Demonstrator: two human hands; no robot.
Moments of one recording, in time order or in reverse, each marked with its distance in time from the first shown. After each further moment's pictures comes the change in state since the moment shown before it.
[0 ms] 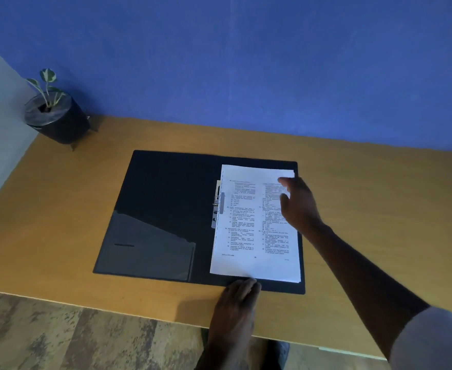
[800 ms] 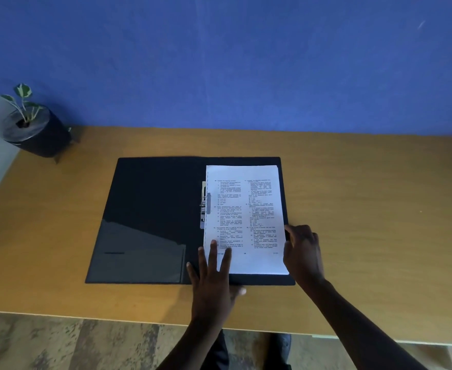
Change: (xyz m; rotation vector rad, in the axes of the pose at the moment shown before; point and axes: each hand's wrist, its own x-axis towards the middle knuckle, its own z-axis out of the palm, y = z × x) left_hand 0.028 -0.025 -0.007 0.151 -0.188 -0.247; right_hand -0.121 0.058 0.024 -0.148 0.023 0.199
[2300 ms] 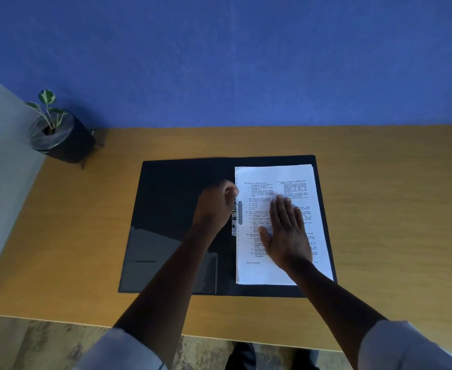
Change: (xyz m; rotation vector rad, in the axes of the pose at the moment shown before) left_hand 0.179 -0.067 -0.112 -0.506 0.167 -0.025; right_hand 0.044 -0.083 0.074 -0.250 -0.036 -0.288
